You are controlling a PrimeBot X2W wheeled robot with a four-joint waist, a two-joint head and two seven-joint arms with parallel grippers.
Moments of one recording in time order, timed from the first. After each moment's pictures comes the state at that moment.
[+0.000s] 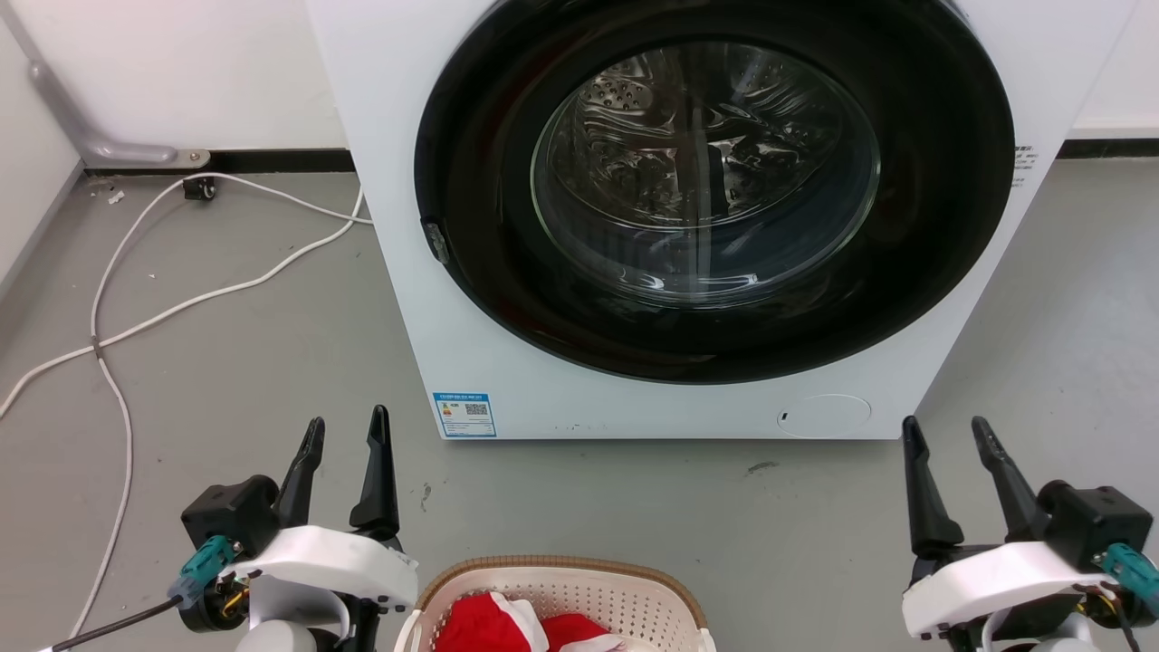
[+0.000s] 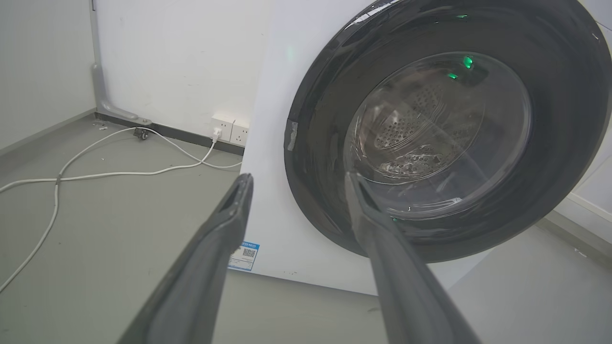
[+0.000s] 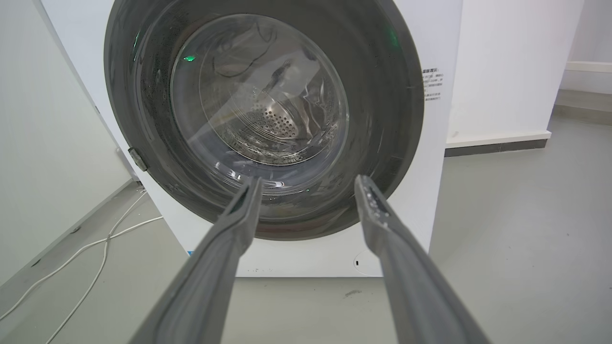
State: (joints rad) left arm -0.11 0.05 -0.01 0.23 -0.38 -0.08 -0.18; right arm -0.01 -0.05 -0.03 0.10 0.22 0.13 -0.14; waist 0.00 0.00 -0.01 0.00
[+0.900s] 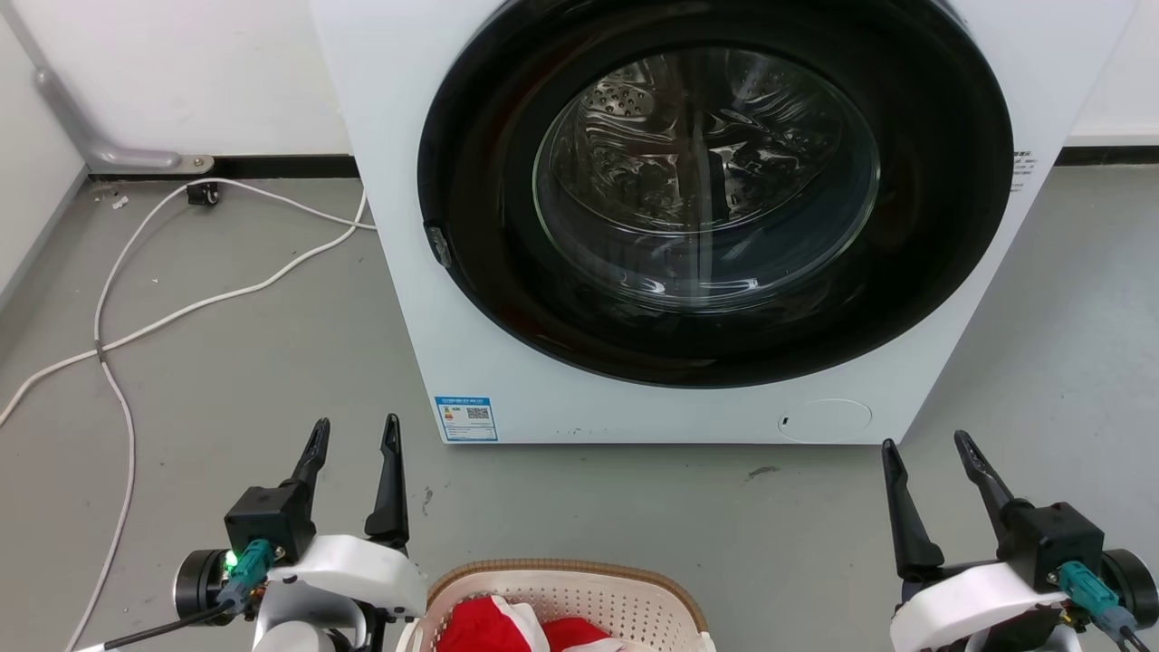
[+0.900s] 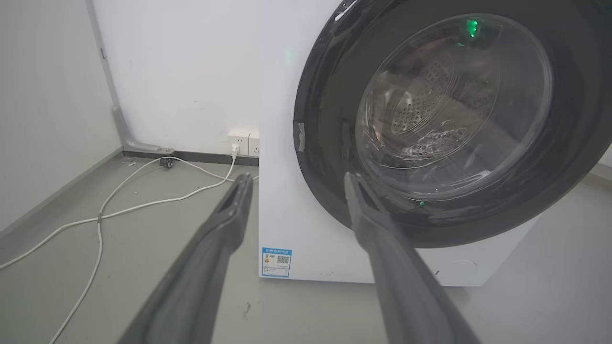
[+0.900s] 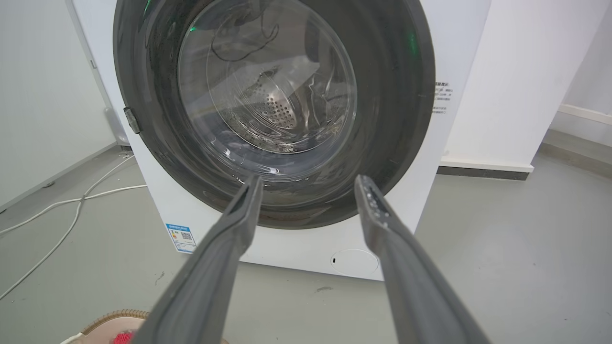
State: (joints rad) left arm -0.12 0.05 -0.02 0.28 -0.18 -0.06 -0.24; right arm 0.01 -0.05 -0.01 0.12 0.04 0.13 -0.18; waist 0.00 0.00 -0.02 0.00
